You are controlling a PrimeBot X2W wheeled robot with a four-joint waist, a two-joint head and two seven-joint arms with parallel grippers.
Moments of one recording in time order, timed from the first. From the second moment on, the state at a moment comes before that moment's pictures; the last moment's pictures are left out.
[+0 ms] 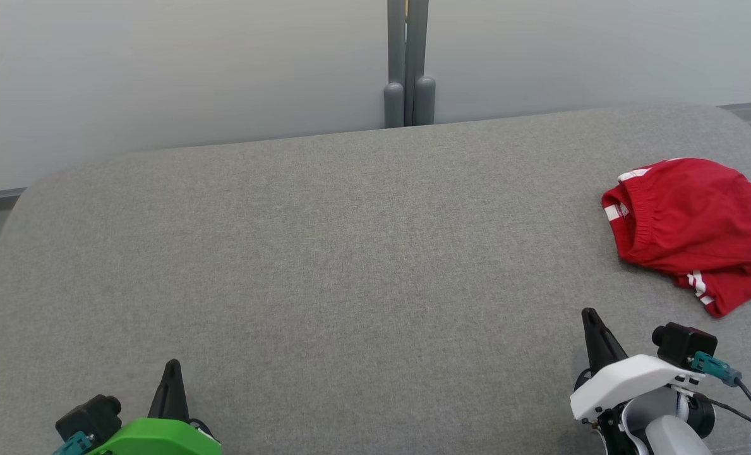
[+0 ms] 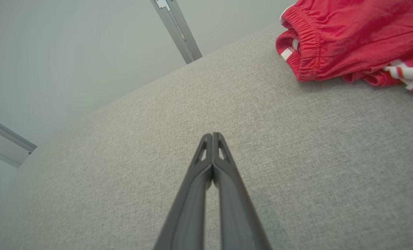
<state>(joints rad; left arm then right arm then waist) -0.04 0.04 0.01 0.45 -0.57 -0.08 -0.16 -0.15 -0.04 0.02 0.50 0.46 0.13 -0.17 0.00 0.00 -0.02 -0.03</state>
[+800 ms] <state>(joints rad) -0.07 0.04 0.04 0.39 -0.90 -0.09 -0.07 -0.15 -0.04 -0.02 0.44 0.83 0.13 -0.08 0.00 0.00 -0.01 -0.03</state>
